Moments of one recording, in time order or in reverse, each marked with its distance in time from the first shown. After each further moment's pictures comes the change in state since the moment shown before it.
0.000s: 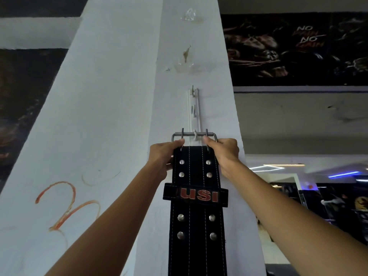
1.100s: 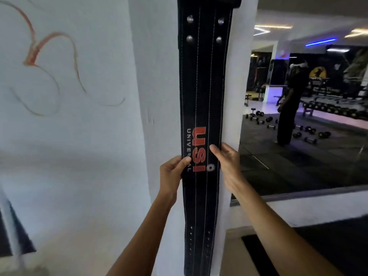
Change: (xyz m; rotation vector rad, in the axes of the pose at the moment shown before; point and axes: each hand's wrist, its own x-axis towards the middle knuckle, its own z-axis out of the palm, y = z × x) left_hand -0.301 -0.298 -0.078 -0.028 -0.138 -0.355; right_hand -0.338 0.210 -0.106 0.095 -0.123 0.518
